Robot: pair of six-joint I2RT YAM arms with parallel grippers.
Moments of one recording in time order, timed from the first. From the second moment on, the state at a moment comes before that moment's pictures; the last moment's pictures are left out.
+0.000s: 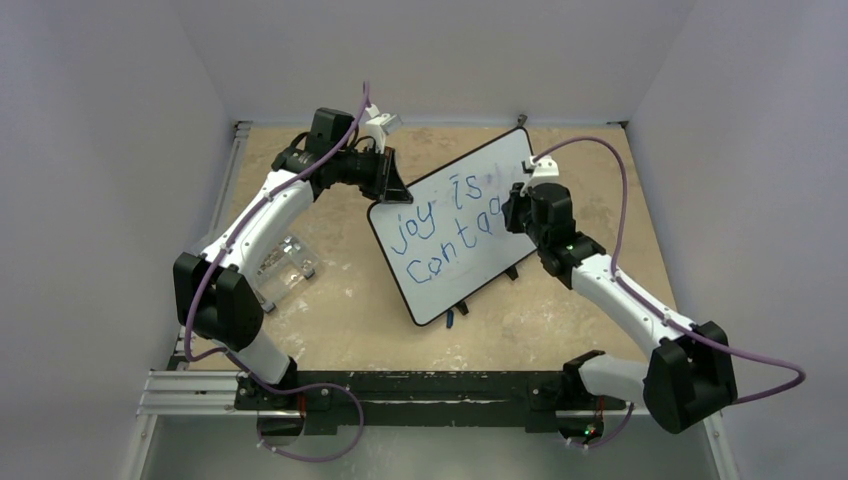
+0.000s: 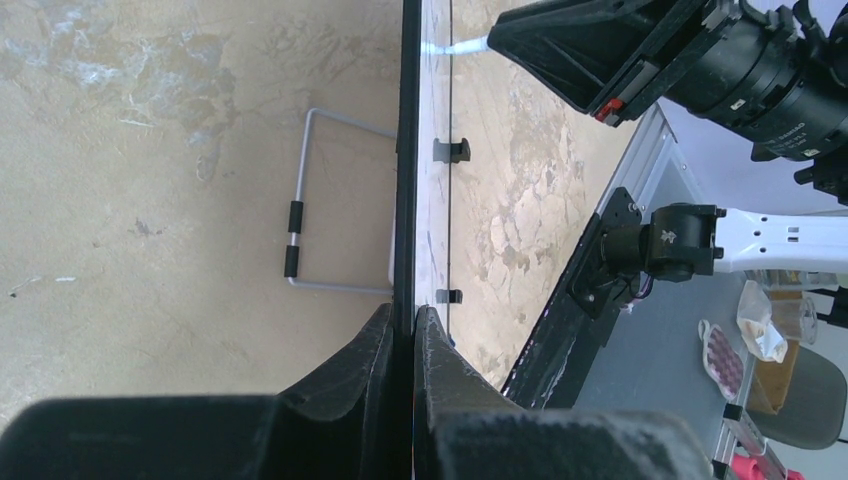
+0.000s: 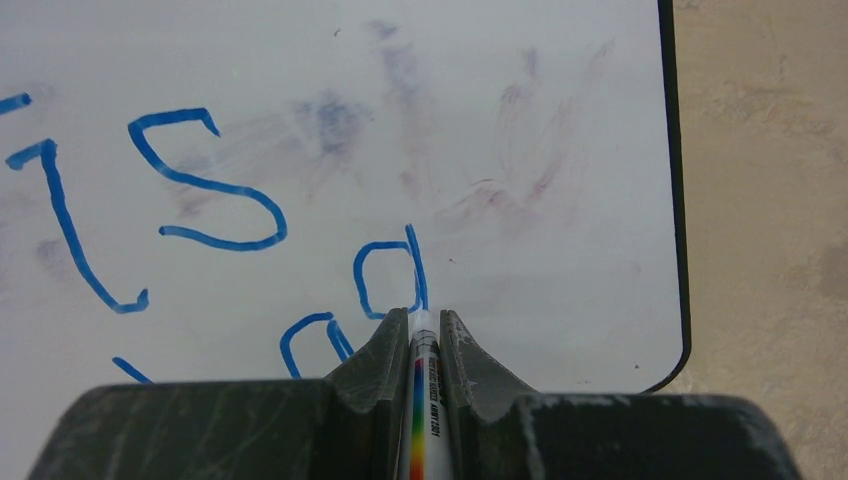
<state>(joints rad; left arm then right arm) -0.36 1.62 1.52 -0.63 0.75 -0.15 0.41 1.20 0.81 -0.01 0.18 0.23</state>
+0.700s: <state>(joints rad) -0.36 1.62 1.52 -0.64 0.74 -0.15 0.41 1.16 0.70 0.00 0.16 0.27</state>
